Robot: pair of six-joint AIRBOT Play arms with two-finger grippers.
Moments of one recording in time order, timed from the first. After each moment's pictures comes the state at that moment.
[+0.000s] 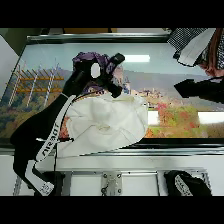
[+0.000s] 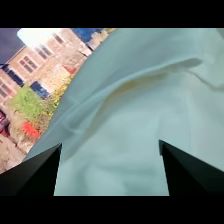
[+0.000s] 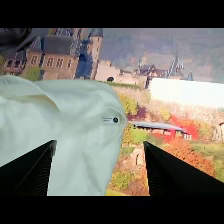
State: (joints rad) left arm -0.55 -1.81 1.85 1.30 -1.19 -1.17; right arm -0.21 -0.89 1.12 -1.01 1.12 1.23
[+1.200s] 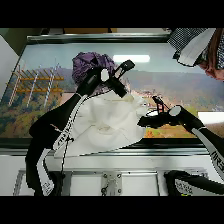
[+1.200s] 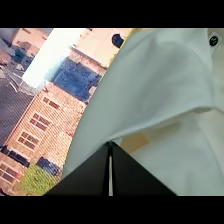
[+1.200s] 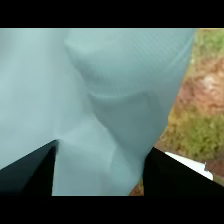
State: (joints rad) left arm -0.55 -1.98 1.97 1.24 -1.04 -1.02; right arm 0.09 -1.36 0.71 -0.91 0.84 1.23
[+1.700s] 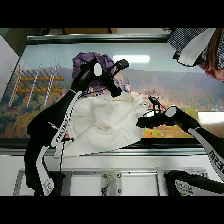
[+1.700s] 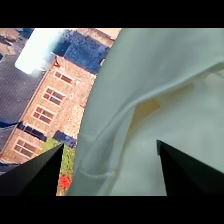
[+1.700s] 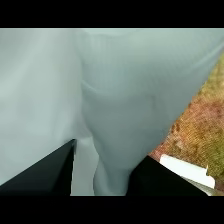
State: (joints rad) left arm -0.49 -1.99 2.01 1.21 -1.18 -0.91; right arm 0.13 -1.38 0.71 -0.91 0.81 1.23
